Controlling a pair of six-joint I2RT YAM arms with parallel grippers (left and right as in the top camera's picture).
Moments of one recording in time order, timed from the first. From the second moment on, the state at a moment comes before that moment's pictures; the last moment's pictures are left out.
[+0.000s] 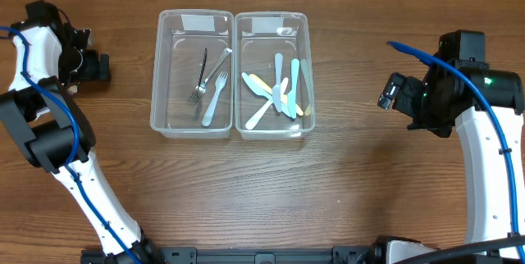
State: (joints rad) left arm 0.41 2.40 1.98 -1.02 0.04 0.31; right arm -0.10 1.43 1.43 -1.30 -0.08 0.33
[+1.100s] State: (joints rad) left arm 0.38 2.40 1.97 -1.11 -0.01 0.34; right arm -0.10 1.43 1.43 -1.30 -0.08 0.33
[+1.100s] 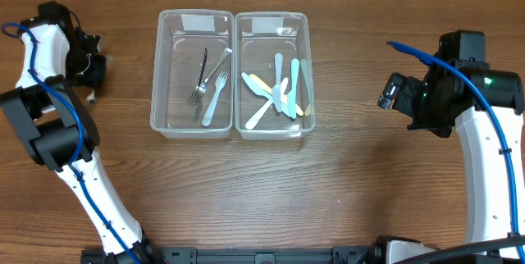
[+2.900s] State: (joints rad) left arm -0.26 2.19 1.94 -1.28 -0.06 -0.16; right arm -0.10 1.43 1.43 -1.31 -0.08 0.33
